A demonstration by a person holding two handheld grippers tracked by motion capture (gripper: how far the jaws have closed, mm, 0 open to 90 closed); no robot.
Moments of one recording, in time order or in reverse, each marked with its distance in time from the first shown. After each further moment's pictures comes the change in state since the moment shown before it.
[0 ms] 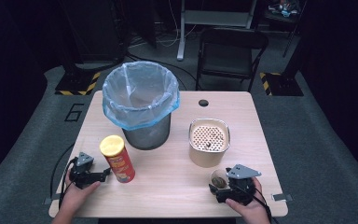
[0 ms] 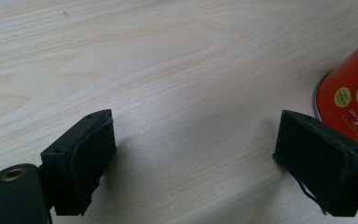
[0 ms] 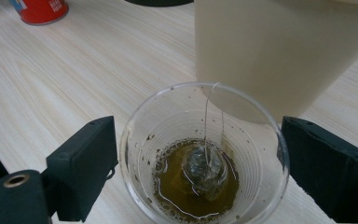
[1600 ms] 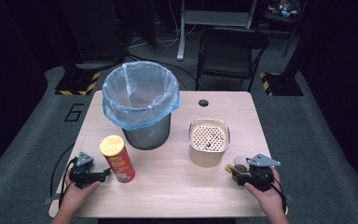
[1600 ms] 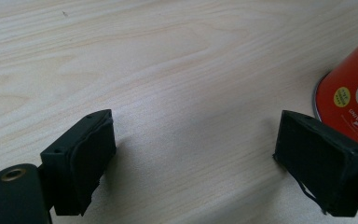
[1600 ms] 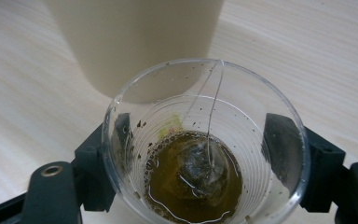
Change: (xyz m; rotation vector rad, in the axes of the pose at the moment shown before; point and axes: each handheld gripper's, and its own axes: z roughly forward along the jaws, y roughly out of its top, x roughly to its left) left arm 0.000 0.000 0.000 0.000 -0.002 0.001; right arm -0.079 -0.021 0.000 -0.003 -0.171 0.057
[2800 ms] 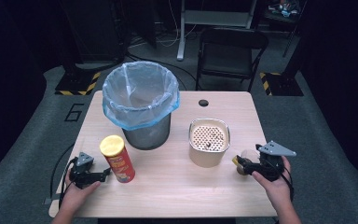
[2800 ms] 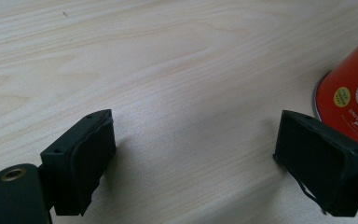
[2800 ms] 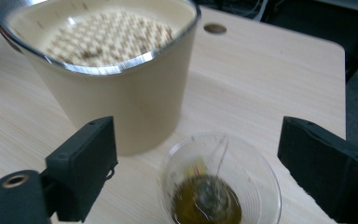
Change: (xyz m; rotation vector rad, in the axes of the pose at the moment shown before) left arm 0.000 0.000 0.000 0.001 -0.001 0.001; right arm -0.017 0.040 -0.031 -0.127 -0.014 0.044
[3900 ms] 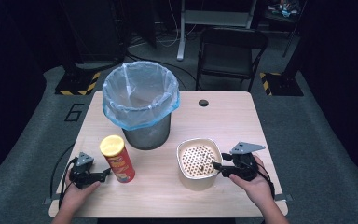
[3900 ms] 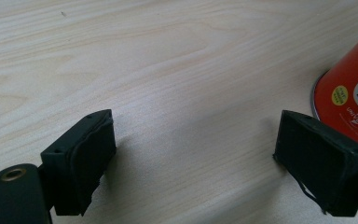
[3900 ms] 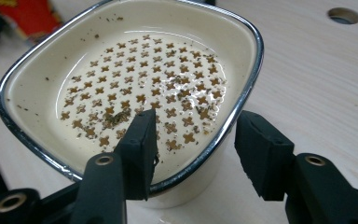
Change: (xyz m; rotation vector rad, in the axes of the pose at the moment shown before) left arm 0.000 0.000 -0.001 0.003 -0.003 0.006; right arm 0.062 0.023 0.026 0.145 0.292 -0.068
